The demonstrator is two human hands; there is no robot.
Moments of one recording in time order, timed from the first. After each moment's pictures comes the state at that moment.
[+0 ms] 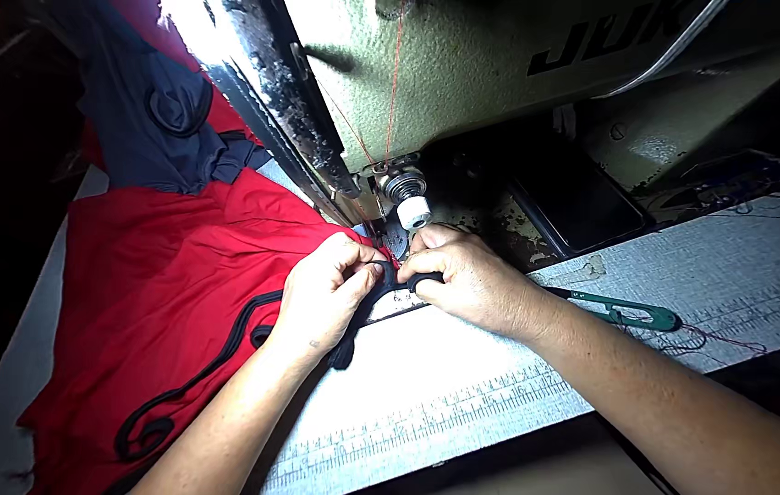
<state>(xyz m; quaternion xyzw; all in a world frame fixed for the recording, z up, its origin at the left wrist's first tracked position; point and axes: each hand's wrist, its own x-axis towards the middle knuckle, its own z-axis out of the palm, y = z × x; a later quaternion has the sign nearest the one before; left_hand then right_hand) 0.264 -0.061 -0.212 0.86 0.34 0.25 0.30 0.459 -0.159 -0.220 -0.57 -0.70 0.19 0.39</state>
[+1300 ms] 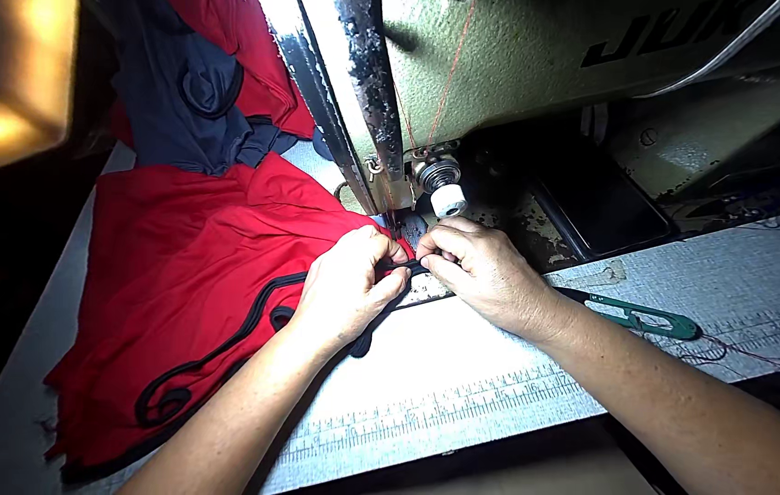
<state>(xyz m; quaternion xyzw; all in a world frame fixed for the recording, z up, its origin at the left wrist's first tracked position) 0.266 -0.066 -0.209 0.91 0.31 0.20 0.20 0.451 -0.158 -0.220 -0.58 -0.68 0.12 0.43</state>
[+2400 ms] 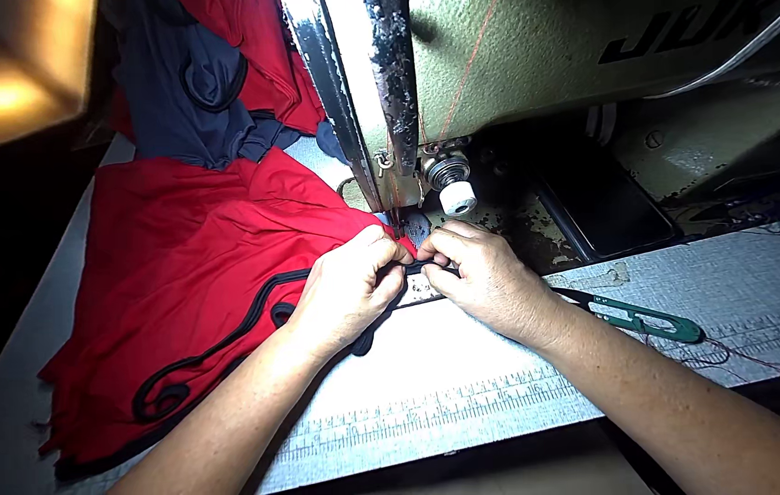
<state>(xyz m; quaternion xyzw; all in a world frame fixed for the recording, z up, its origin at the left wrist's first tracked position) 0.261 -0.064 -0.215 0.92 0.25 0.23 0.19 0.447 -0.158 -0.225 -0.60 -0.69 0.10 0.39</state>
